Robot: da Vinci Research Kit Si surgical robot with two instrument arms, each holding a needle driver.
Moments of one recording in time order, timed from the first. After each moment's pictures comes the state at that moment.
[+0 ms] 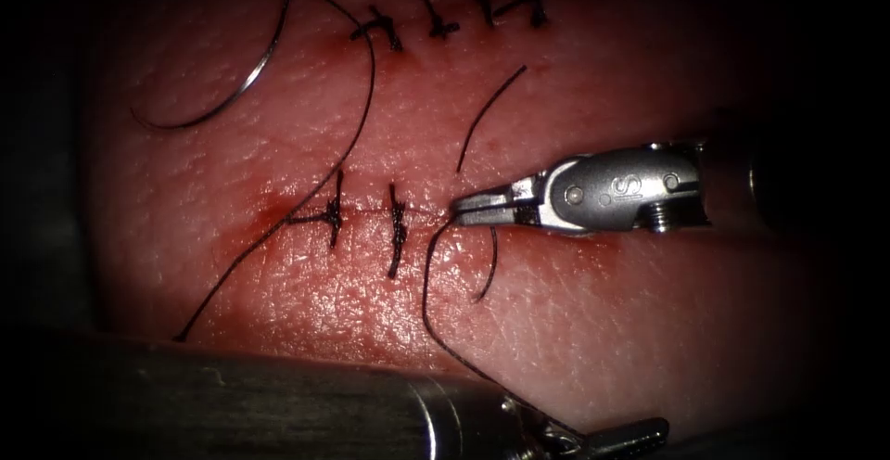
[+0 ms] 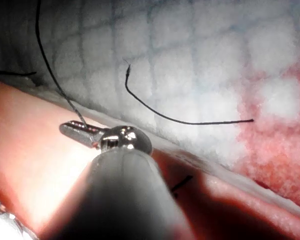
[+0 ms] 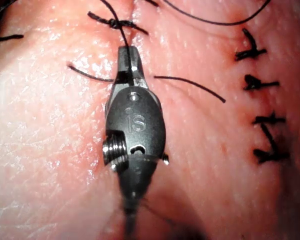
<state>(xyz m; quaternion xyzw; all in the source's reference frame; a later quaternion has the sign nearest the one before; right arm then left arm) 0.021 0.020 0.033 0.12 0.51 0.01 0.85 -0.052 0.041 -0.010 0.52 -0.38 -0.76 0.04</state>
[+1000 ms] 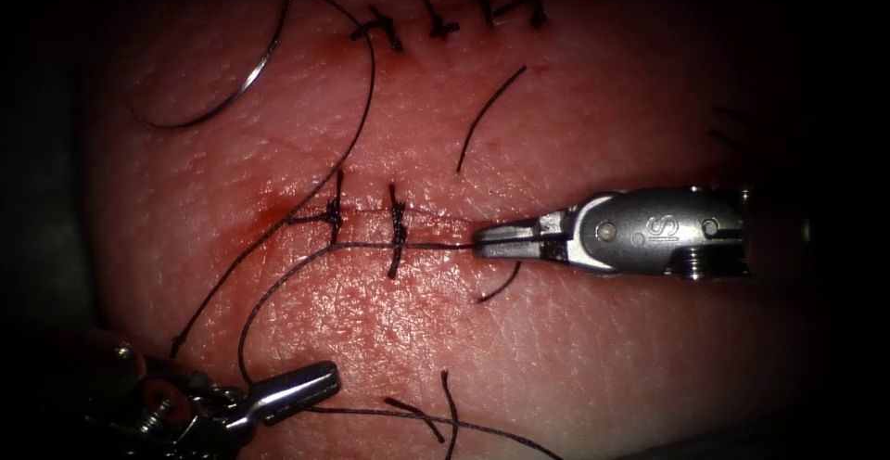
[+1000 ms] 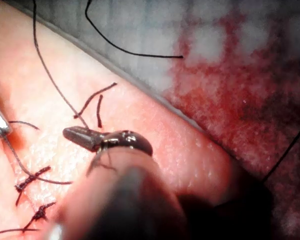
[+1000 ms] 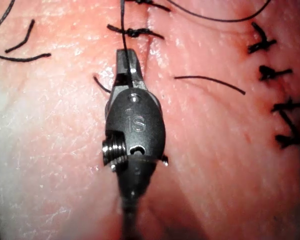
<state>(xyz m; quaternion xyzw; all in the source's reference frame) 0.019 0.017 0.029 0.13 0.51 0.07 0.85 -0.032 0.042 -0.011 0.41 -0.37 -0.84 0.01</state>
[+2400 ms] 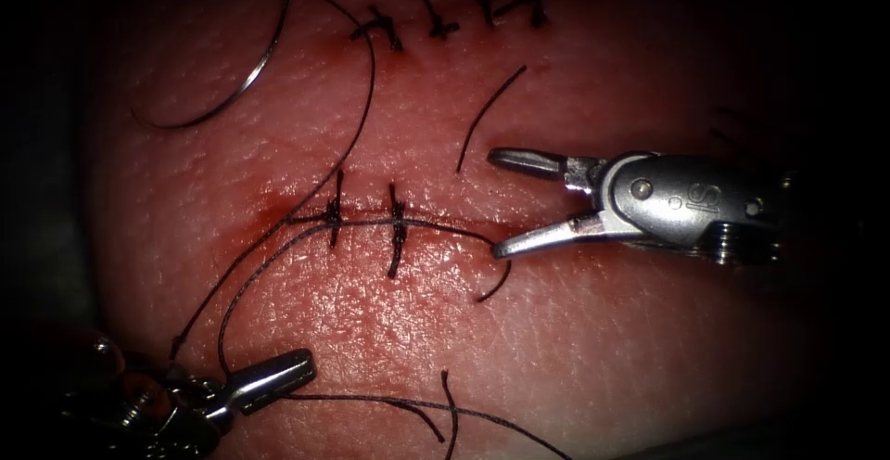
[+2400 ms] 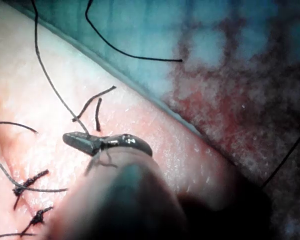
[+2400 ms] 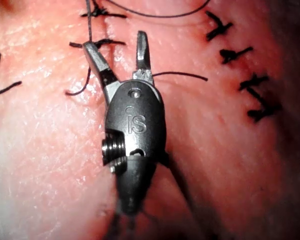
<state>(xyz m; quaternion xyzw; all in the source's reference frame) 0.018 0.023 0.025 0.09 0.60 0.15 0.78 -0.032 0.041 -0.012 0.39 -0.38 -0.84 0.02</state>
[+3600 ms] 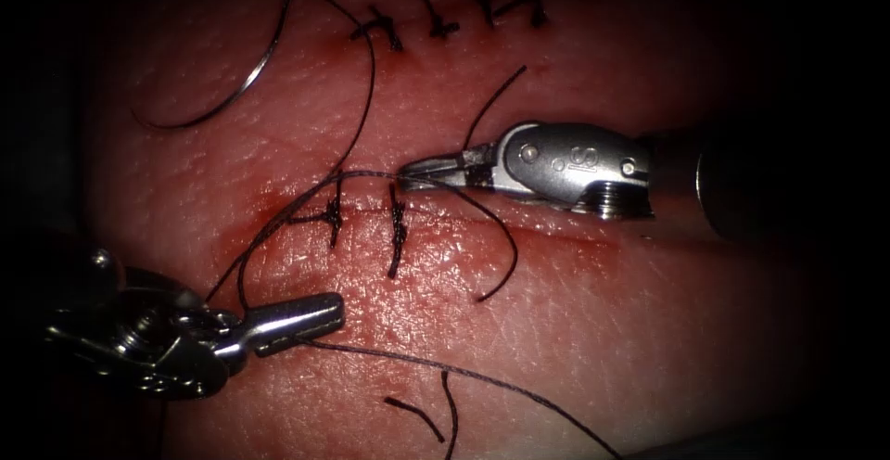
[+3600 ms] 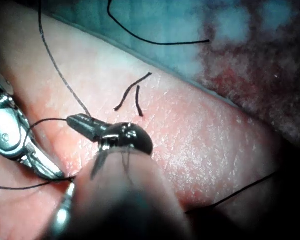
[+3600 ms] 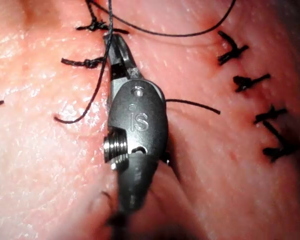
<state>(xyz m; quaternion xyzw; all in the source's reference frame) 0.026 0.021 0.032 0.13 0.63 0.09 0.76 -0.033 0.048 -0.015 0.51 -0.29 -0.80 0.05</state>
